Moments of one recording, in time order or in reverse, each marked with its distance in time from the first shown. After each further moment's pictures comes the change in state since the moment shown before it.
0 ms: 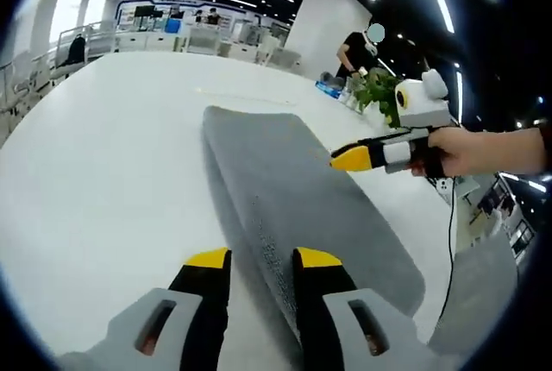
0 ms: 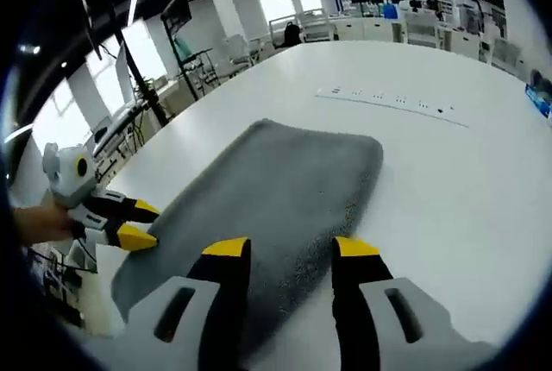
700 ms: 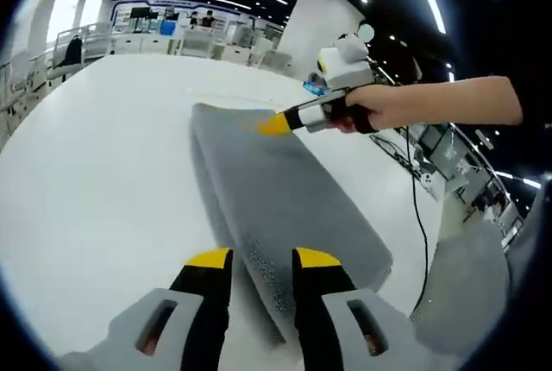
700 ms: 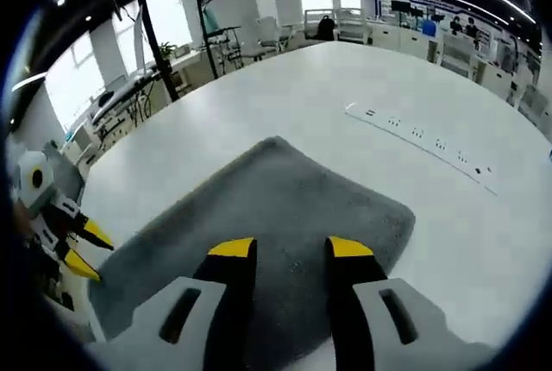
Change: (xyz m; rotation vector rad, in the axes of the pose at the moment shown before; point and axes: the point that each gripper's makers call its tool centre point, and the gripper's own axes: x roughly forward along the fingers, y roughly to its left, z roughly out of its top) left arm -0.041 -0.030 -0.021 0.007 -0.003 -0.040; right arm 0.044 -0.001 0.043 -0.156 0.062 0.020
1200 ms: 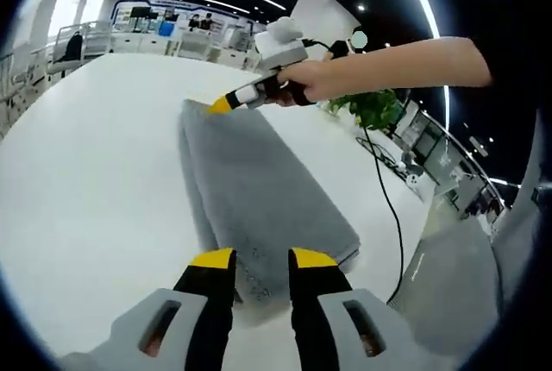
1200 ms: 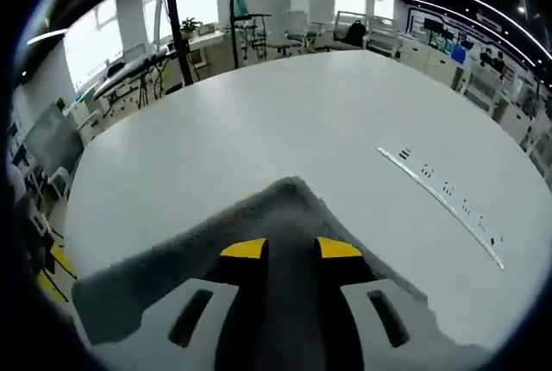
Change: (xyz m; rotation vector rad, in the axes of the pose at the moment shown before) left arm -0.032 -0.030 -0.023 -0.023 -0.025 -0.014; right arm 0.045 0.015 0.051 -0.154 0.000 0.050
